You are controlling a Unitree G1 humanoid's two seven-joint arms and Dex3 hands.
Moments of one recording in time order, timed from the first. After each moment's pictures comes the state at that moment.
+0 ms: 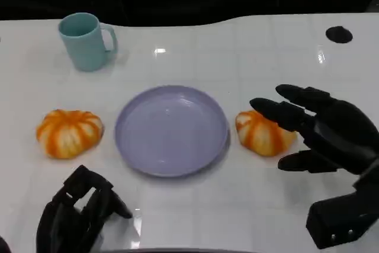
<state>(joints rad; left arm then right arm) -0.06 -0.08 0.30 0.69 -0.48 -0.40 -0.73 -0.44 -0.41 0.30 0.55 -0.96 -0.63 -0.32</state>
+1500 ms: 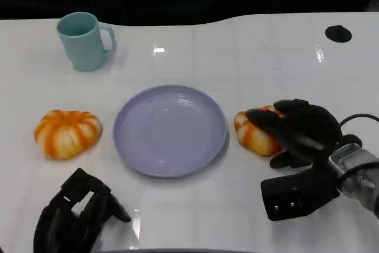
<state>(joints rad) -0.01 -0.09 0.29 0.61 -0.49 -0.37 -0.73 -0.80 -0.20 0.68 1.24 -0.95 -0.35 -0.47</state>
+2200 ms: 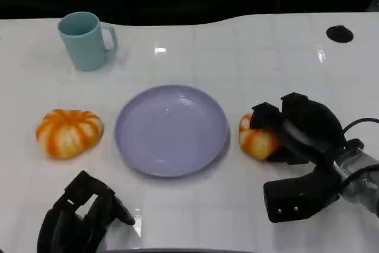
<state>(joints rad) 0.01 -0.11 0.28 0.57 -0.49 -0.38 -0.72 -0.80 -0.21 0.69 1.28 -0.93 -0.47 -0.67</state>
